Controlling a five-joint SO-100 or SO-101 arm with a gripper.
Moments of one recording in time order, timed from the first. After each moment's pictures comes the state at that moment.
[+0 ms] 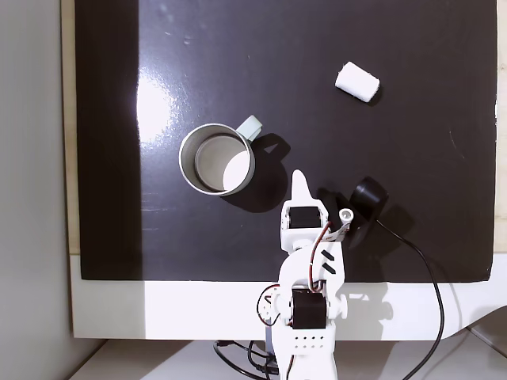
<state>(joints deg) 0.6 181.1 168.6 44.7 -0.4</state>
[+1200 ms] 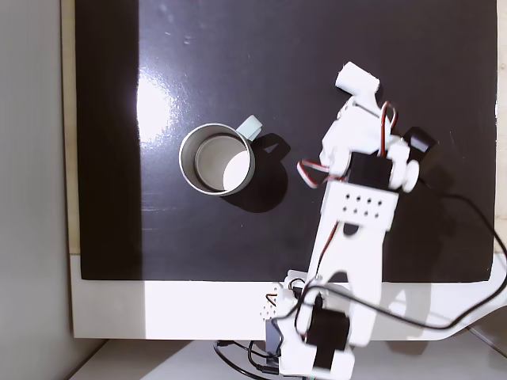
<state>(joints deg) 12.0 90.7 88.9 70.8 18.0</state>
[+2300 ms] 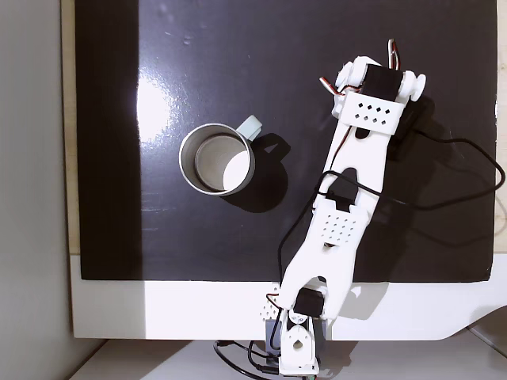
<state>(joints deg) 14.9 24.9 6.0 102.5 17.7</state>
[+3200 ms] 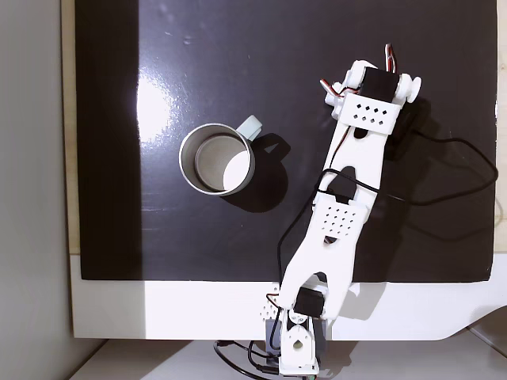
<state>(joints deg) 15.1 20.7 1.3 102.7 16.7</state>
